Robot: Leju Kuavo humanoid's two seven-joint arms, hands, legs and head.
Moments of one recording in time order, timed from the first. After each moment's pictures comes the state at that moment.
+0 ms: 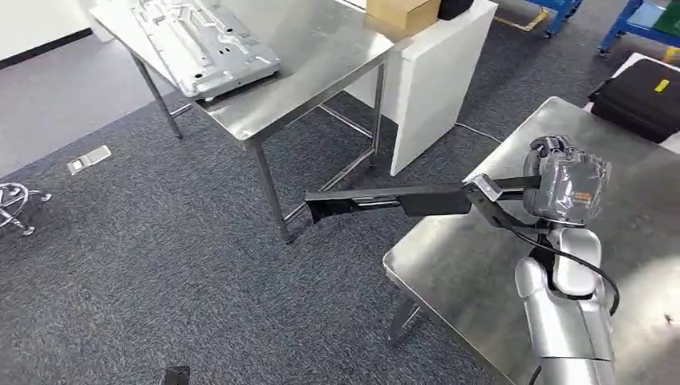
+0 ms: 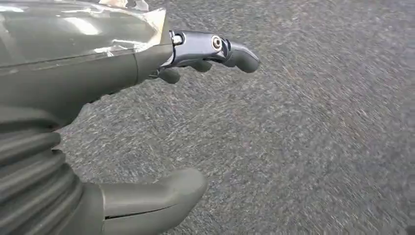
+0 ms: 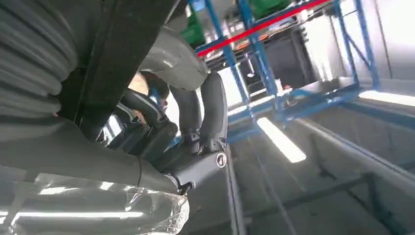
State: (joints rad) left arm -0.15 -0.15 0.75 -0.24 -0.53 0.50 -0.65; right arm -0.43 -0.15 0.08 -1.39 1.28 -0.58 -0.03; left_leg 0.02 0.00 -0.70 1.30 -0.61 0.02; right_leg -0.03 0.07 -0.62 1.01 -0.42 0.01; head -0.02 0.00
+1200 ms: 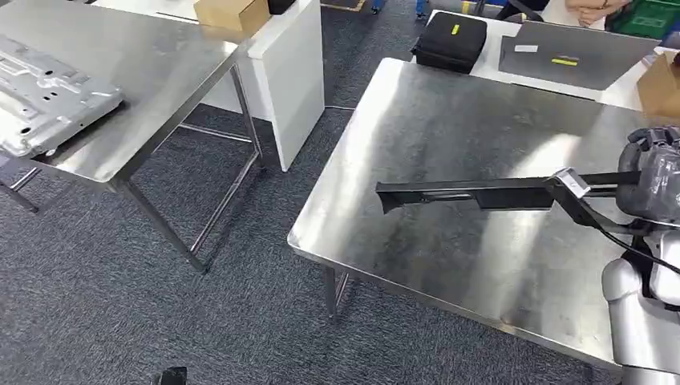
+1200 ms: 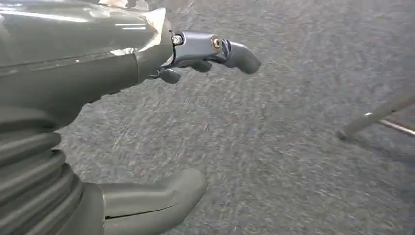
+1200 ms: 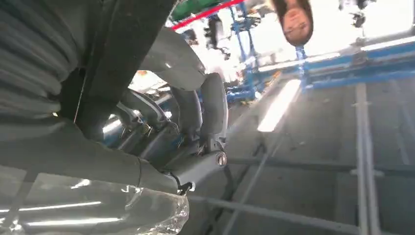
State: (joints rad) left arm -0.14 -0.15 0.77 -0.26 -0.51 0.57 -0.69; right arm -0.43 -0.37 -0.02 -1.43 1.21 -0.52 -0.07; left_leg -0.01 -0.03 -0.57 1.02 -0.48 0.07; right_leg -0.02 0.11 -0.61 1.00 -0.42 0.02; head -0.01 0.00
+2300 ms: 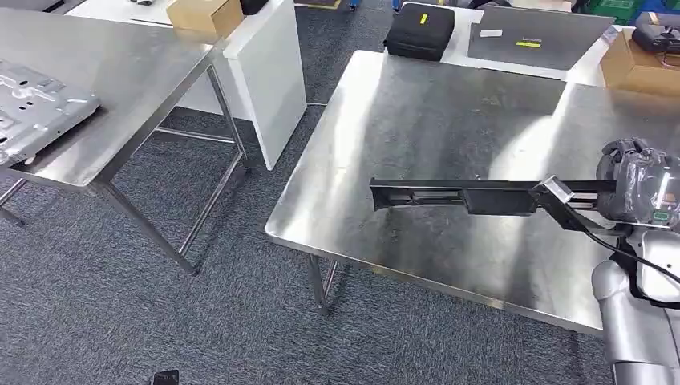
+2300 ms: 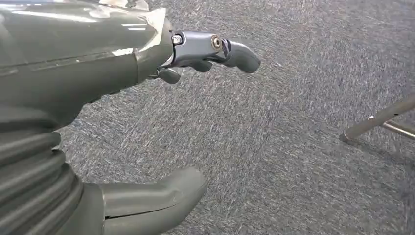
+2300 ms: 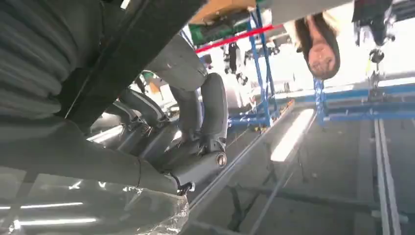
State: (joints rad) left arm -0.12 -0.16 0.72 -0.28 -0.42 0.57 -0.69; right arm -0.47 -0.38 0.00 -1.28 1.17 -0.48 -0.11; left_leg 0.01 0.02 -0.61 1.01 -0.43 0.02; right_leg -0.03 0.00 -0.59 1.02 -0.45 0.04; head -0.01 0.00
